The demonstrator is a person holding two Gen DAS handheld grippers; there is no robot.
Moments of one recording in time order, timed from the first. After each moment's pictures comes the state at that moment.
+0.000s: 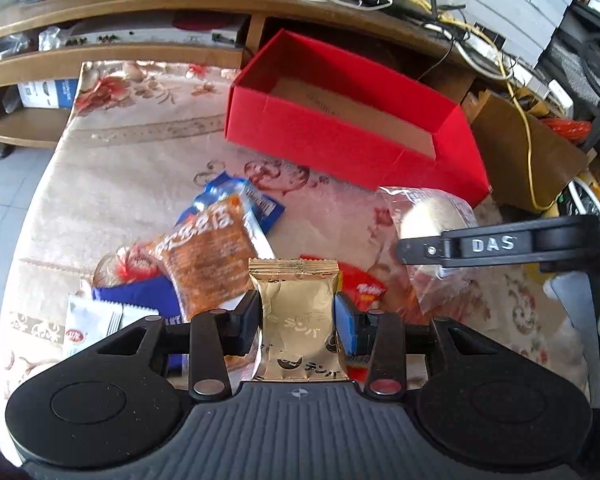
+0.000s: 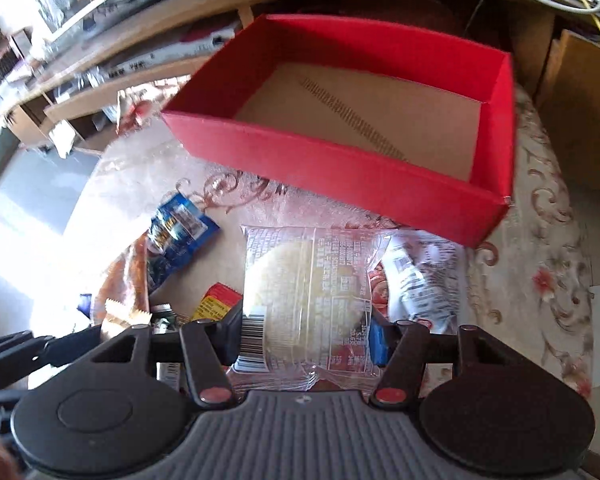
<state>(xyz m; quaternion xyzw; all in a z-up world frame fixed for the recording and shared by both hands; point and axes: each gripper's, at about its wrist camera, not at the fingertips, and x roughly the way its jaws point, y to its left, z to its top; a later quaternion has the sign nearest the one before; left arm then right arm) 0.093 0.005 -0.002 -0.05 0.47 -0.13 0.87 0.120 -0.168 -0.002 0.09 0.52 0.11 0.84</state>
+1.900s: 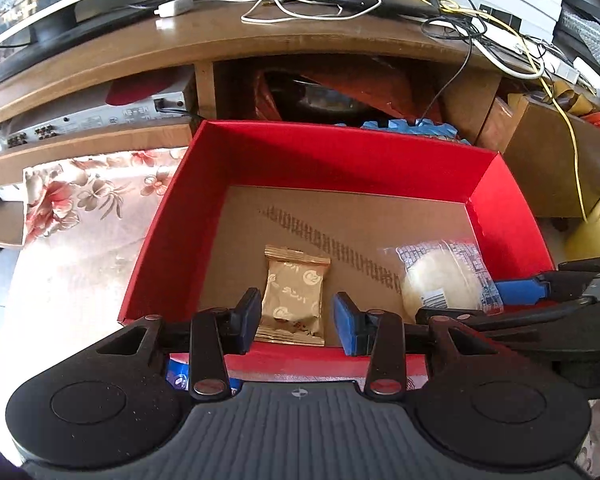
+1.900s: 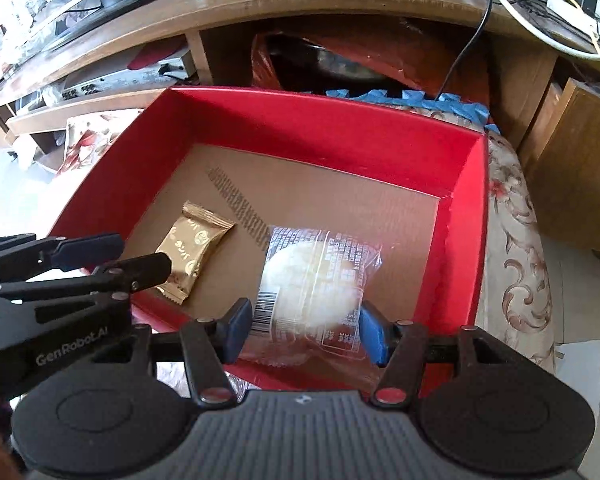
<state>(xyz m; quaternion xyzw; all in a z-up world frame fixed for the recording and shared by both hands) 0.215 -0.058 -0.018 0.05 0.45 -0.11 0.89 0.207 -0.178 -0.017 0.05 0.51 0.07 0.85</state>
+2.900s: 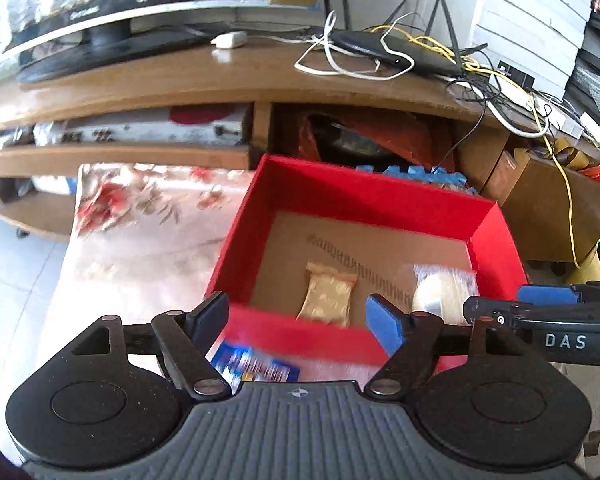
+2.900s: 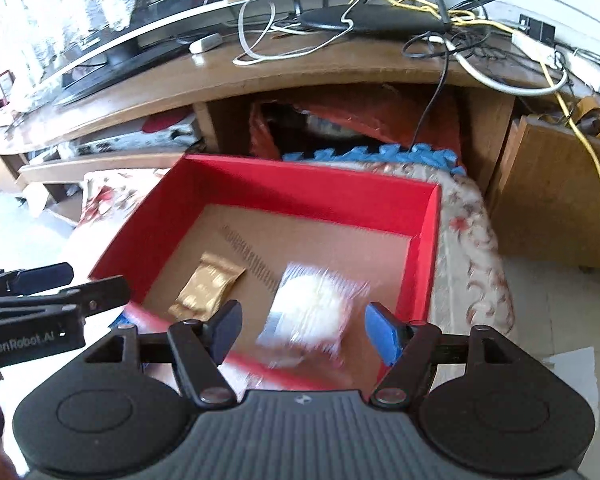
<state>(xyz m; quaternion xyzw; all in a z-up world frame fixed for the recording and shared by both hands) 0.174 -0.015 0.021 0.00 0.41 -0.08 0.91 0.169 -0.191 0.029 0.08 0.45 0.06 0.89</state>
